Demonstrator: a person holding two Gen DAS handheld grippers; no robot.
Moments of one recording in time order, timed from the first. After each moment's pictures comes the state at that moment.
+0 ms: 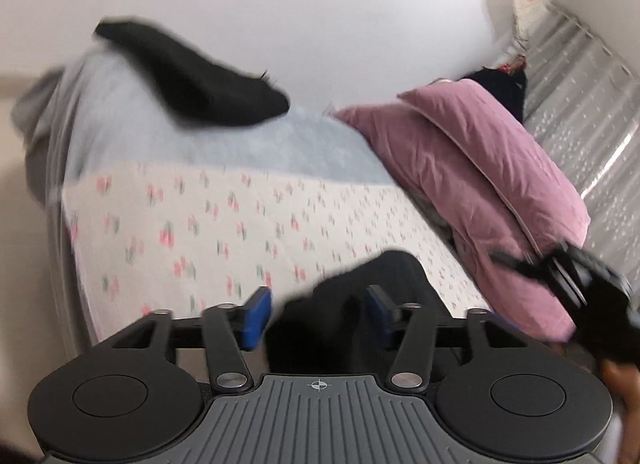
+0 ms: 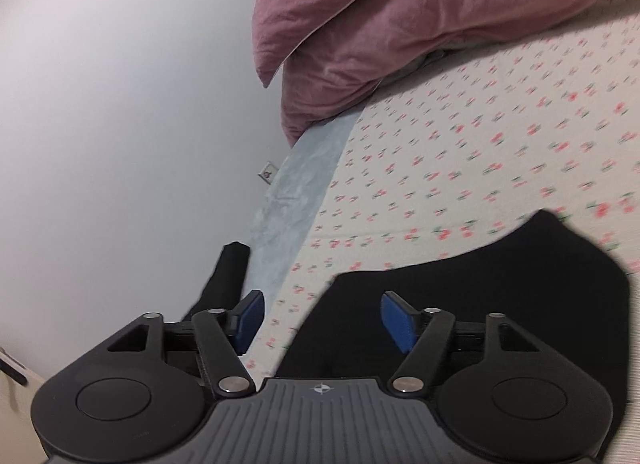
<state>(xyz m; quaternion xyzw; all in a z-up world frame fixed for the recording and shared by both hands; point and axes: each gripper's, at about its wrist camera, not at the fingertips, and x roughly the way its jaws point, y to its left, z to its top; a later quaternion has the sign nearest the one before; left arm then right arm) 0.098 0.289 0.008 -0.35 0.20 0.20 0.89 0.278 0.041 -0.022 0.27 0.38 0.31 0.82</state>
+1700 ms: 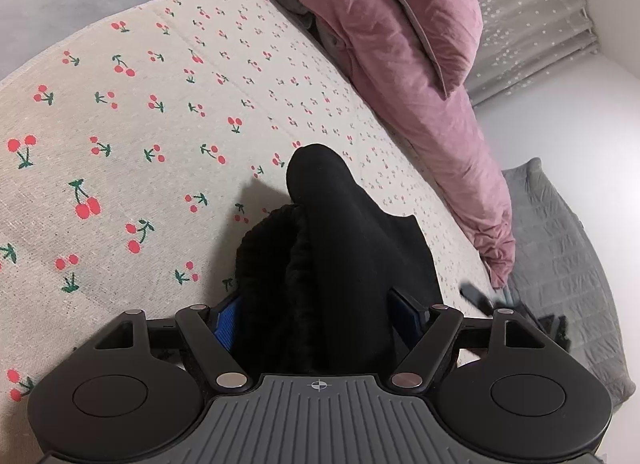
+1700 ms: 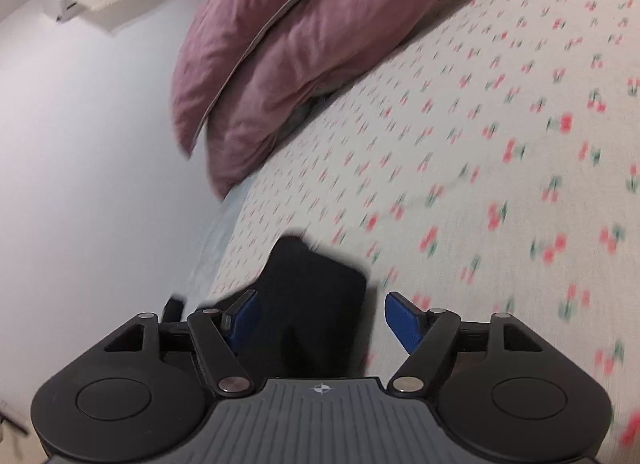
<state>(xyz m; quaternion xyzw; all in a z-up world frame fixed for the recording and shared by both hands) 0.293 0.370 -0.059 -0.35 0.43 -0.22 0.80 0.279 -0.087 -0.110 0.37 0.37 0.28 0.81</state>
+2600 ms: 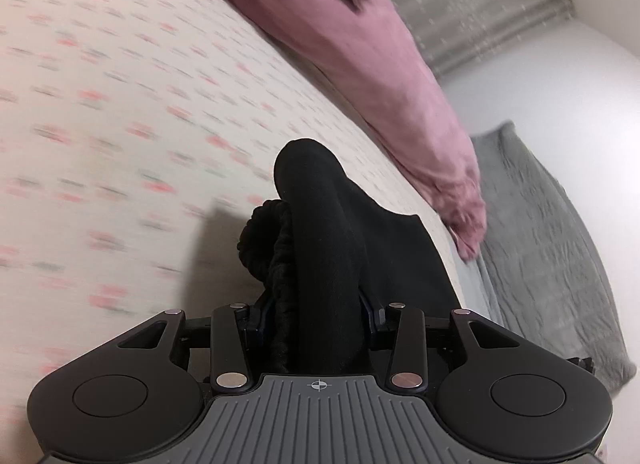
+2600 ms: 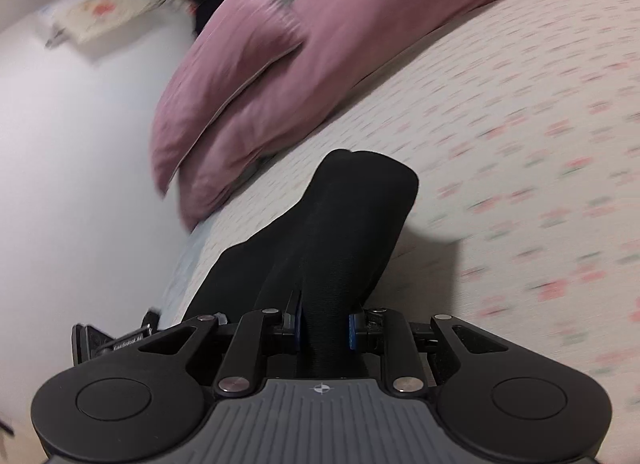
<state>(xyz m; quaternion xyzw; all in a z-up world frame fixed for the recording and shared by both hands) 0.296 0.120 -0.042 -0.33 0.43 -0.27 0.79 0.201 -0.282 -0.065 0.36 0.33 0.16 0.86</state>
